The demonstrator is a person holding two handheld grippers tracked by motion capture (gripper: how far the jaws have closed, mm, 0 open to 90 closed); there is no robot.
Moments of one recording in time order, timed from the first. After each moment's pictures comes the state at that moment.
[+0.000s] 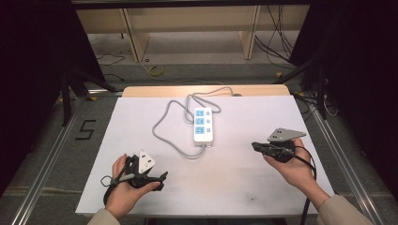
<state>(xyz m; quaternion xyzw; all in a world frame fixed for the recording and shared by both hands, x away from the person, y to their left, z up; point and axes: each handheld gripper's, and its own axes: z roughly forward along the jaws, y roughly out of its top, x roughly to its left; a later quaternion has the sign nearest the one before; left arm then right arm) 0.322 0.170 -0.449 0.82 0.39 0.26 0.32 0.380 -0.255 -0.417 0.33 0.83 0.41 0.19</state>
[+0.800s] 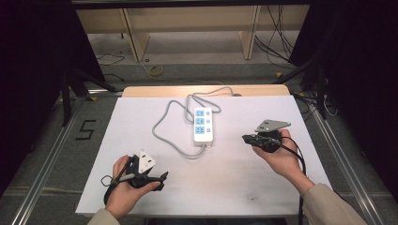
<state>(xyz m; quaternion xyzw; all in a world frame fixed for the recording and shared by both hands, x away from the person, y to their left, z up) 0.322 0.170 -0.449 0.82 0.39 0.26 0.33 0.409 -0.228 -0.416 0.33 0.83 0.39 0.19</state>
